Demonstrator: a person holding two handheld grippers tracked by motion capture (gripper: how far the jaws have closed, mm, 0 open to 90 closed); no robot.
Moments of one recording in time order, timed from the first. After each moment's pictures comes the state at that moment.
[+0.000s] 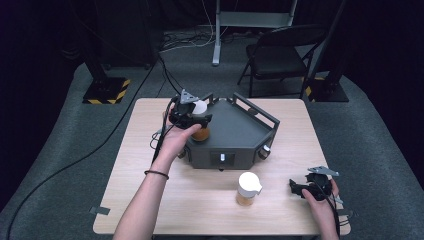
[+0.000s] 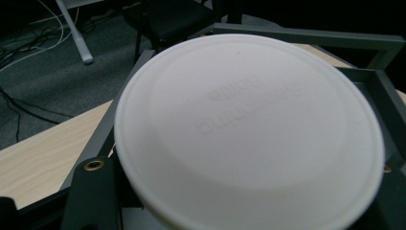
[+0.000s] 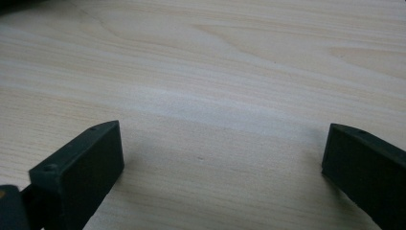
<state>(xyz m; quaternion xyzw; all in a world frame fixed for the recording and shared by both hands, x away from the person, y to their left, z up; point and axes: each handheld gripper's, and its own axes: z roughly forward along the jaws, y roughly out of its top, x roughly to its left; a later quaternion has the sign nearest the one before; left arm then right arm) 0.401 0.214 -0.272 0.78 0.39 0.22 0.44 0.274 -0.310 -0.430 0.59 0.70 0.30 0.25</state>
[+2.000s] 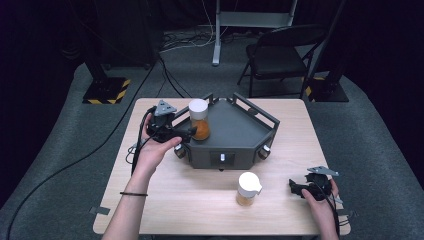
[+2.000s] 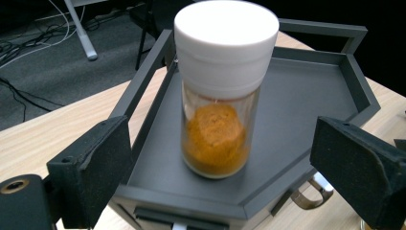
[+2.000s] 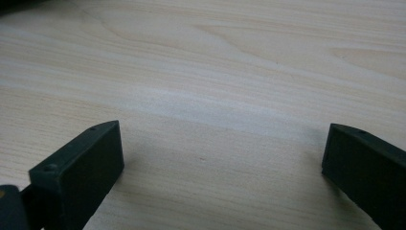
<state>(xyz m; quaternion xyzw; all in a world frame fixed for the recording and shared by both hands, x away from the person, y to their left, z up) 0.341 0.269 -0.264 0.77 0.39 0.22 0.45 0.274 -0.309 -0.430 0.59 0.71 0.30 0.25</state>
